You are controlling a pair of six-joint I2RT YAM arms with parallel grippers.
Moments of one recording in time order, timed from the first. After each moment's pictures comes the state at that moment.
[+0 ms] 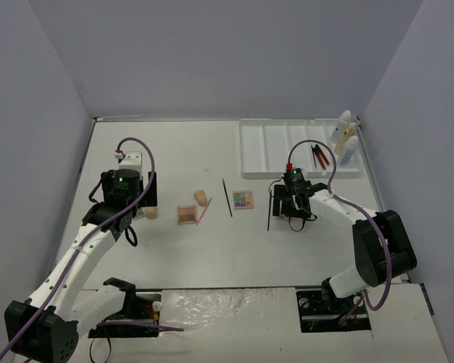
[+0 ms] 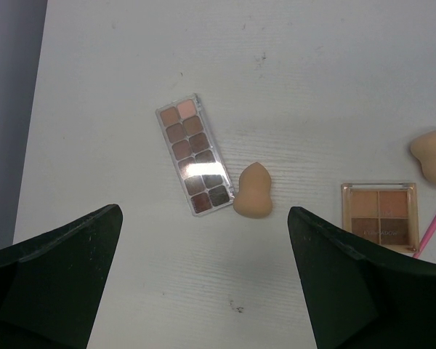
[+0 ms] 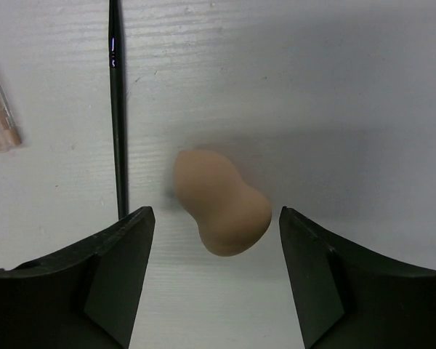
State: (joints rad) left arm -0.30 0.97 0.82 -0.50 -0.40 -0.12; right arm 0.37 1.49 0.78 -0.41 0.12 0.42
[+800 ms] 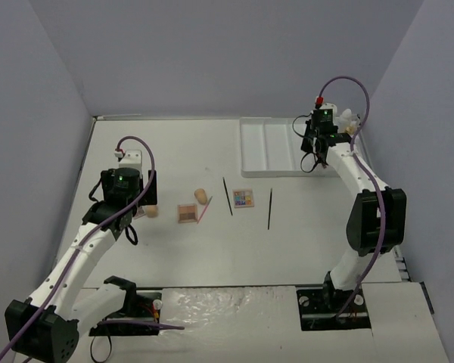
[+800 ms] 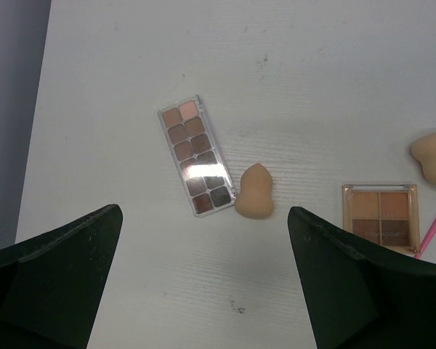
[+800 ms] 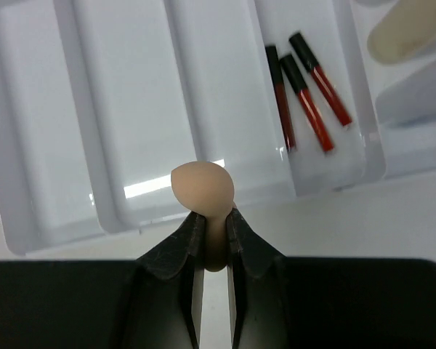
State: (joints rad) left arm -0.30 0.96 0.82 -0.50 -0.40 -0.12; right arm 0.13 1.68 1.33 -0.40 0.18 0.29
